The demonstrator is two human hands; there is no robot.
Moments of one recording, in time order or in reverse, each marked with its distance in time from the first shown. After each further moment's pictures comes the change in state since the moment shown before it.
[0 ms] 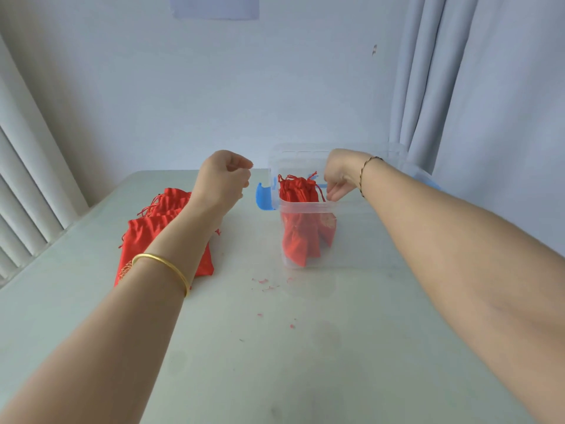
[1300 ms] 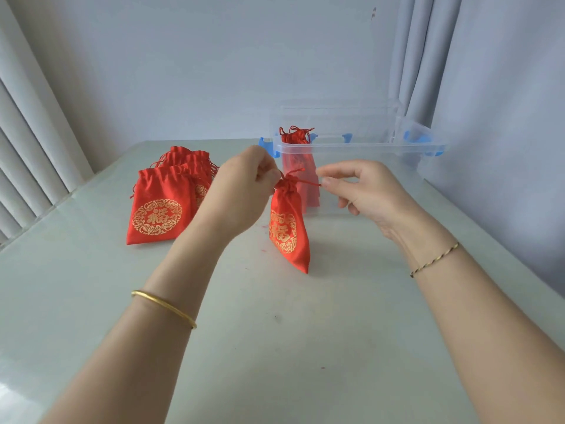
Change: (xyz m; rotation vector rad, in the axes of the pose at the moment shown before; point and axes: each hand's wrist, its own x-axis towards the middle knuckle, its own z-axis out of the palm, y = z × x) left_hand -0.131 0.006 -0.004 0.315 -0.127 0.289; right_hand -0.156 0.077 0.070 0.450 0.220 -0.423
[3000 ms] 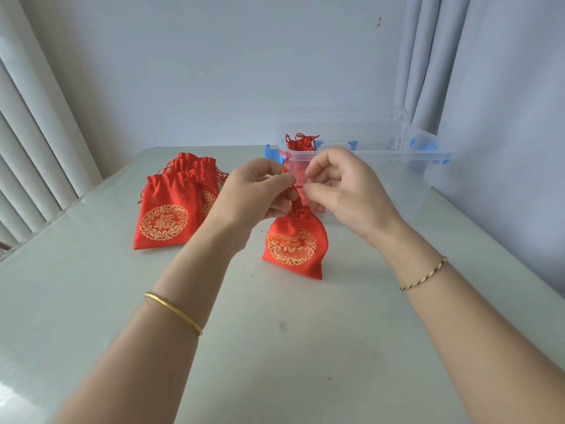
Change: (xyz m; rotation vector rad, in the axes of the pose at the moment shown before) left_hand 0.000 0.004 0.003 -0.700 -0.111 -0.311; right_hand 0.000 -0.015 0.025 0.025 -0.020 -0.222
